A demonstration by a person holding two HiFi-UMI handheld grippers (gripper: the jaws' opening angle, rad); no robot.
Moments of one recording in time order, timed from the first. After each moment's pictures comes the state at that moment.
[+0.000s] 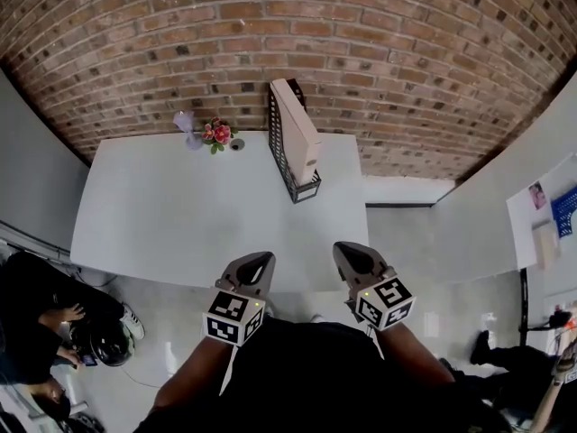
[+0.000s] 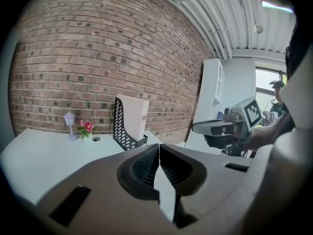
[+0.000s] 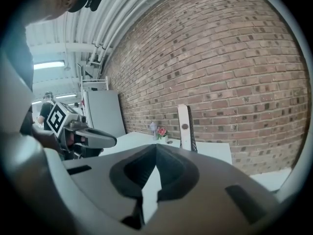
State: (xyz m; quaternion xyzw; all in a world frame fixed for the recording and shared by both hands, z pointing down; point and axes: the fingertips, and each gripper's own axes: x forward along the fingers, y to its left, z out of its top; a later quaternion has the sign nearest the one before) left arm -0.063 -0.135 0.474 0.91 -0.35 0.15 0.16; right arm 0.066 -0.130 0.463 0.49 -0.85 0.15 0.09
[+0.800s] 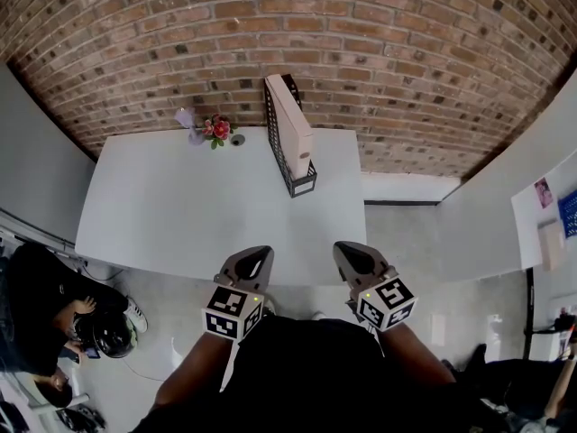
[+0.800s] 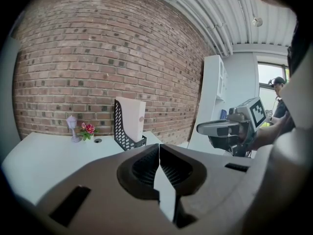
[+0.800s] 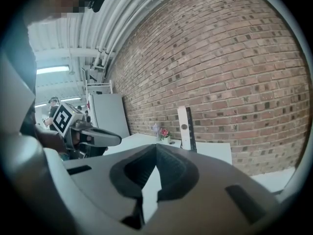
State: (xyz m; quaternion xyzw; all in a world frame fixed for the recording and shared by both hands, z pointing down) left arm -0.045 -0.123 0.465 0.90 -0.37 0.16 0.14; right arm 0.084 -0.108 0.458 0.47 -0.87 0.15 0.07
